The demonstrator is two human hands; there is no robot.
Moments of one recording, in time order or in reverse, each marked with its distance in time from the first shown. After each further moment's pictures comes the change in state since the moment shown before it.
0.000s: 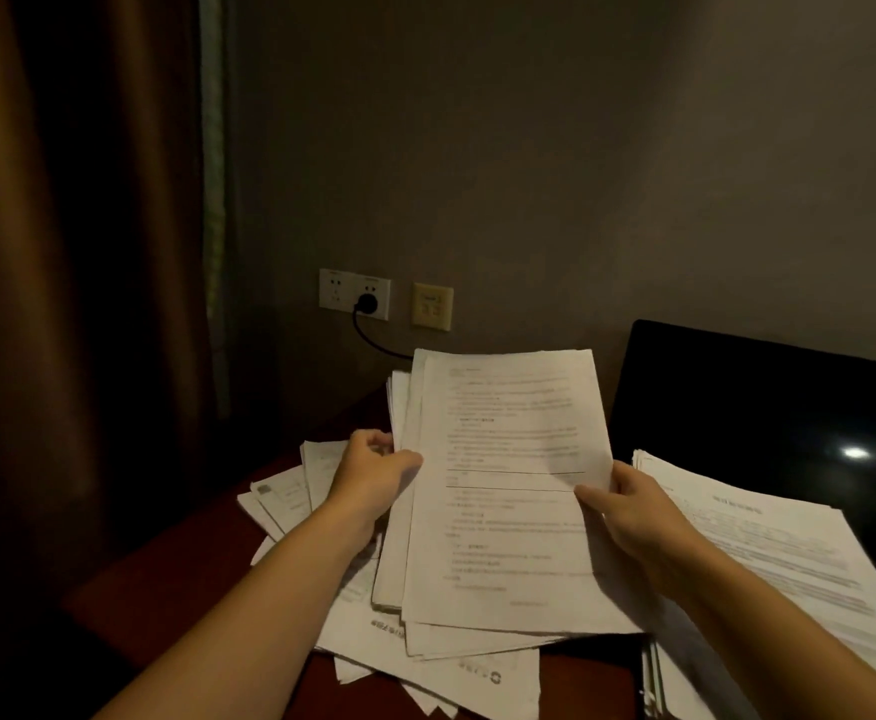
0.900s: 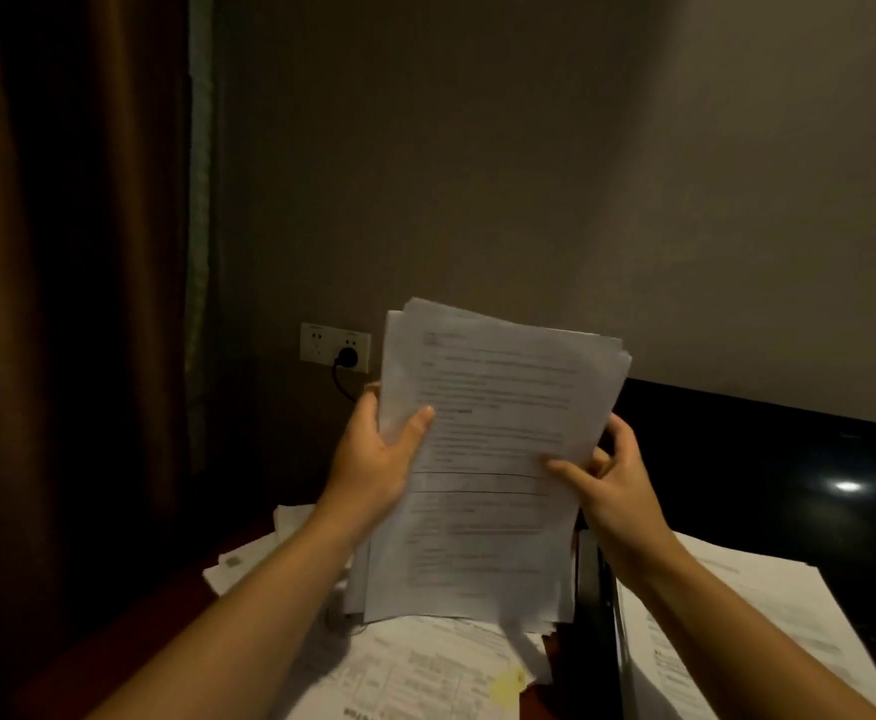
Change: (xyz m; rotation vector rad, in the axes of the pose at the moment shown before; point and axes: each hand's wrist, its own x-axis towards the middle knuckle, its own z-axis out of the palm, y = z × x) left_hand -0.032 0.091 0.015 -0.064 -0.088 0.544; right_hand 0.018 -0.061 -0.017 0.498 -0.028 -0.344
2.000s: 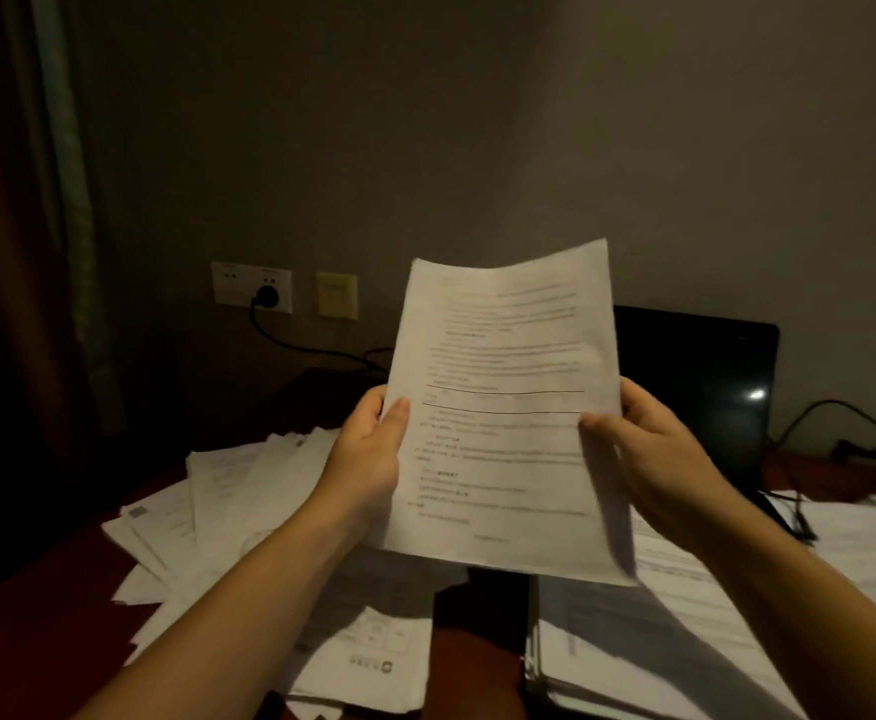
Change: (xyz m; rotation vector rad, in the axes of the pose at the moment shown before) left_hand -0.048 -0.027 0.069 -0.063 -0.187 -0.287; right_hand -0.057 -0.036 -0.082 -0.270 0.012 0.126
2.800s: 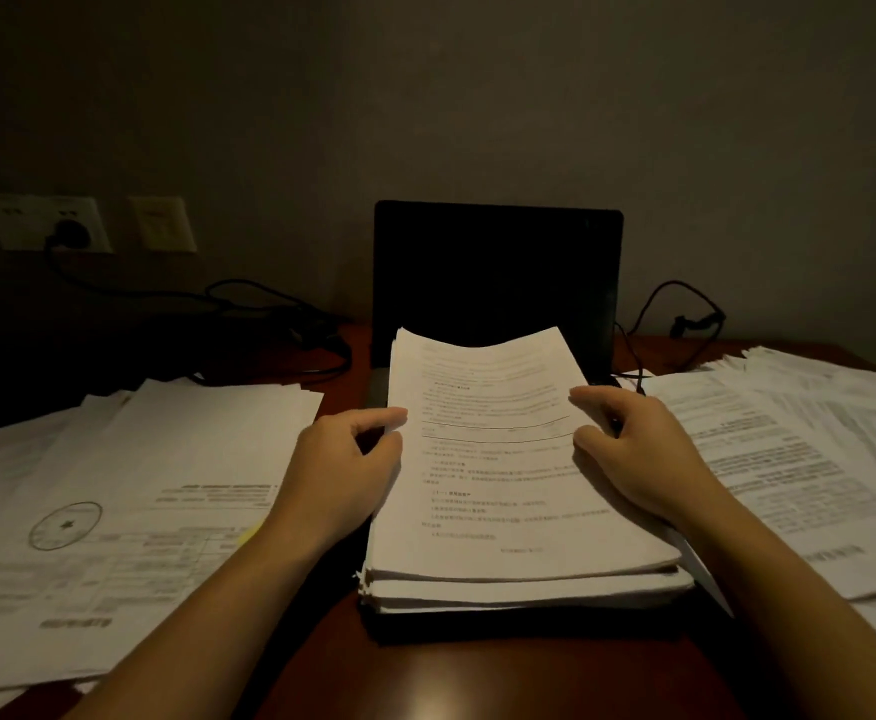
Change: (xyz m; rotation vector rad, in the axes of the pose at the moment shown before) left_hand -0.038 -0.059 0.098 0.508 -0.205 0.134; right_hand -0.065 0.079 -0.119 -0.710 0.211 0.188
